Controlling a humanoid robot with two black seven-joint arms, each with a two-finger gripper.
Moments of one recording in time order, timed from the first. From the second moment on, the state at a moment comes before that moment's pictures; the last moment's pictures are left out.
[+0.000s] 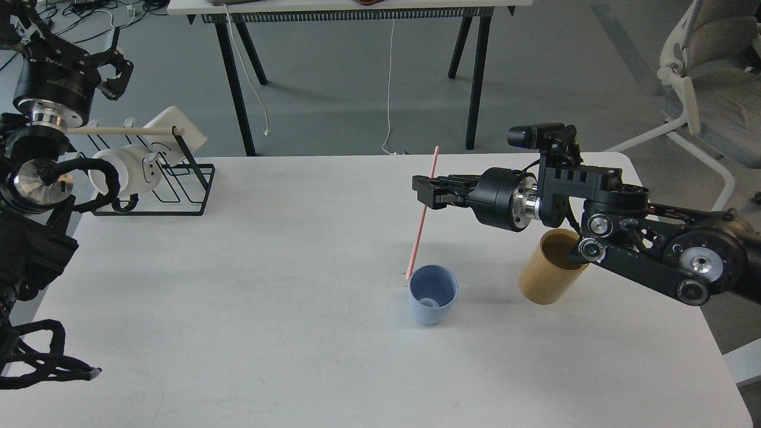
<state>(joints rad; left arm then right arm) -0.80 0.36 -1.28 -0.50 0.29 -0.49 -0.29 0.97 -0.52 0.27 1.38 -1.40 0.17 0.02</state>
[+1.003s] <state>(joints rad) -0.80 0.37 -1.28 -0.50 0.29 -0.49 -0.28 0.92 -0.66 0.30 1.50 -1.40 0.18 0.02</state>
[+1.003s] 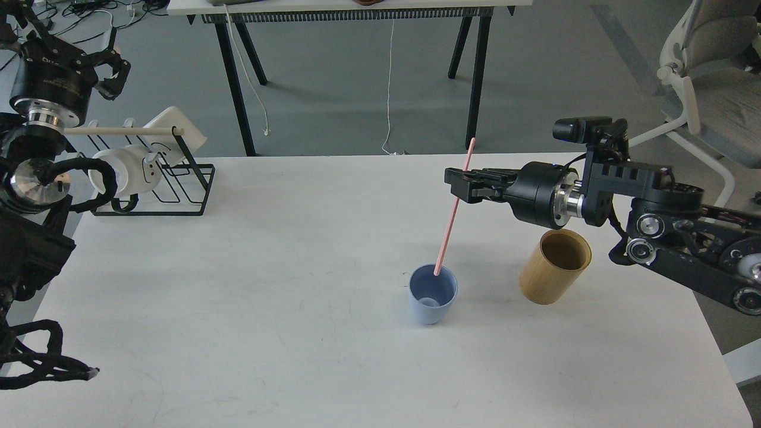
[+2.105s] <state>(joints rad) -0.80 0.36 -1.28 -0.50 0.29 -0.49 -0.28 0.85 -0.58 0.76 1.29 -1.16 0.18 0.04</state>
